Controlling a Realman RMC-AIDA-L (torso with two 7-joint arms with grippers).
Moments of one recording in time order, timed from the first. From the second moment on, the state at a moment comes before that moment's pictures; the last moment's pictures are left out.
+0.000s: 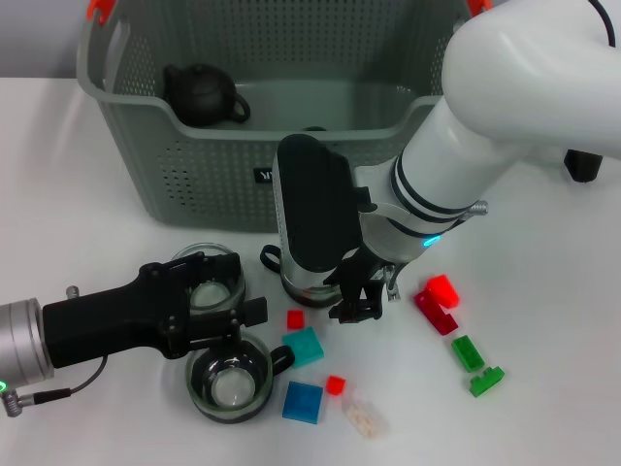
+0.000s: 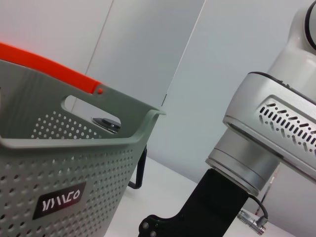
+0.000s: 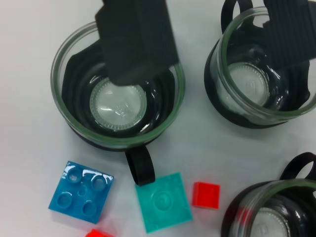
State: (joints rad) left arm -0.40 -2.13 0.42 0.56 2.09 1.76 -1.26; right arm 1.08 2.12 -1.93 -0.79 -2.35 -1.13 2.10
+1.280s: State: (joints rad) left arm -0.40 -2.13 0.42 0.56 2.09 1.76 -1.26; right arm 1.08 2.11 -1.88 -0.83 -2.34 -1.25 2.10
